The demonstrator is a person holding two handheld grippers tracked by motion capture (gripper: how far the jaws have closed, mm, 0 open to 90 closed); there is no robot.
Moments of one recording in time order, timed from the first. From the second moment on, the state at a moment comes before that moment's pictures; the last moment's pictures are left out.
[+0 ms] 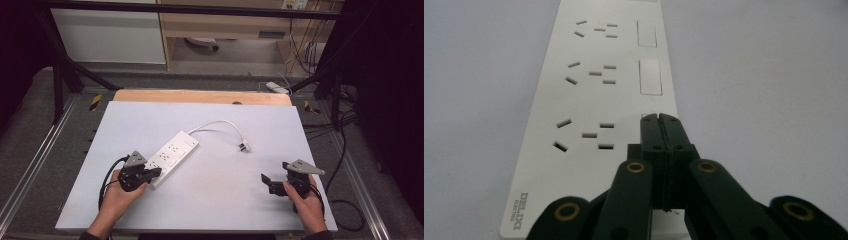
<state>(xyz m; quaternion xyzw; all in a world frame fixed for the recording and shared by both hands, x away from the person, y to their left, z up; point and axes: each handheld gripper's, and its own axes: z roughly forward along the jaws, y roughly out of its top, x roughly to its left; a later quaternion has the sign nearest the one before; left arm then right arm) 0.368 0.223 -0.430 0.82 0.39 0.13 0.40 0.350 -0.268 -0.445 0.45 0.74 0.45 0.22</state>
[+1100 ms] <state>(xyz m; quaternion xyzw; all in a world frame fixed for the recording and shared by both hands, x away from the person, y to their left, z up) 0.368 0.225 -0.433 0.82 0.39 0.12 0.41 0.350 -0.267 -0.446 0.45 0.74 0.45 0.22</state>
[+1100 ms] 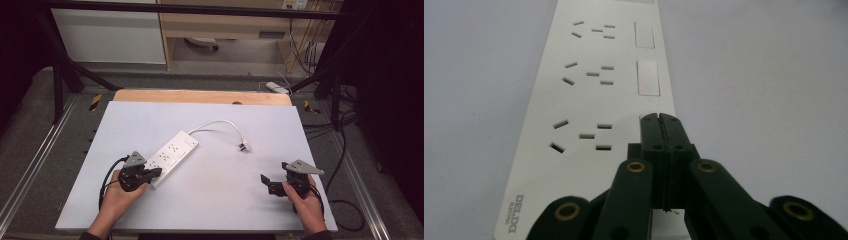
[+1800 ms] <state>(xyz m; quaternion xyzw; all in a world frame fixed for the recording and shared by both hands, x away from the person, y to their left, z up) 0.366 0.226 -0.428 0.80 0.38 0.14 0.44 0.350 -0.267 -0.445 0.45 0.74 0.45 0.22</state>
